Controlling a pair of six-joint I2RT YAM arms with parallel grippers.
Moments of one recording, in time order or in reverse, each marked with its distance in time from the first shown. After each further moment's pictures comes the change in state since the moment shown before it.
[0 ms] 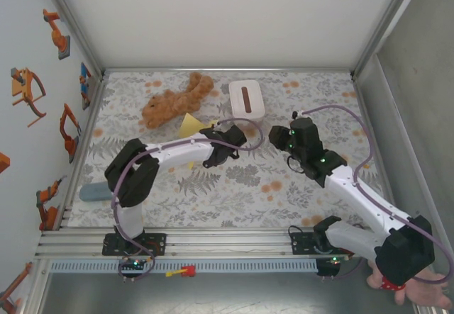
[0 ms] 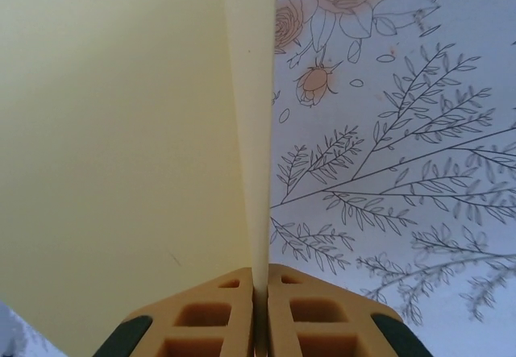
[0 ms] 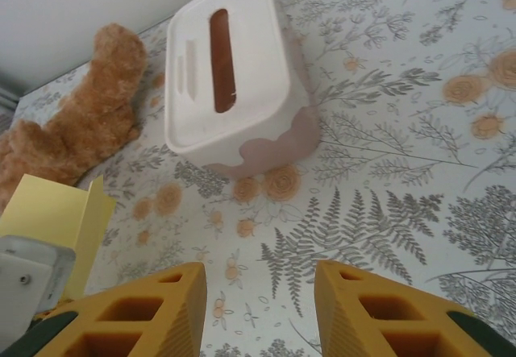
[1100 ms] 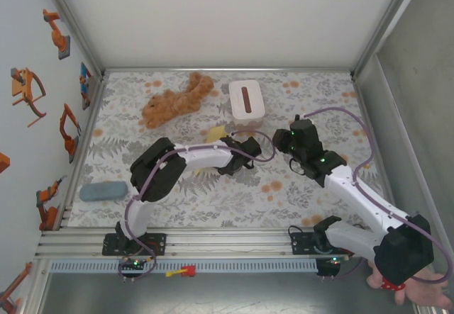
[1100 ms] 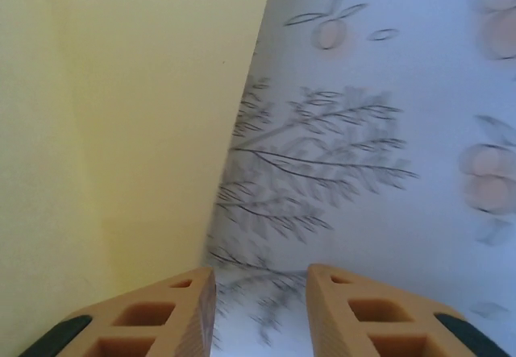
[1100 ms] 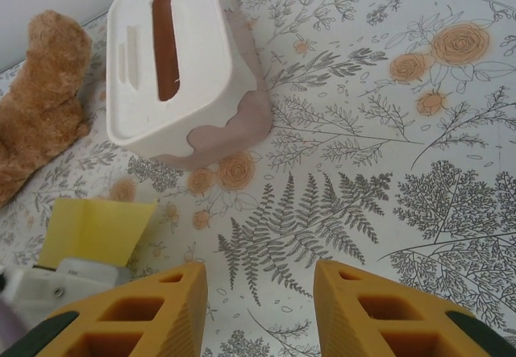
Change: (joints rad) left arm -0.091 0.161 0.088 0.053 0.158 -0.138; right arm -0.016 0.017 -0.009 -0.048 0.037 0.018
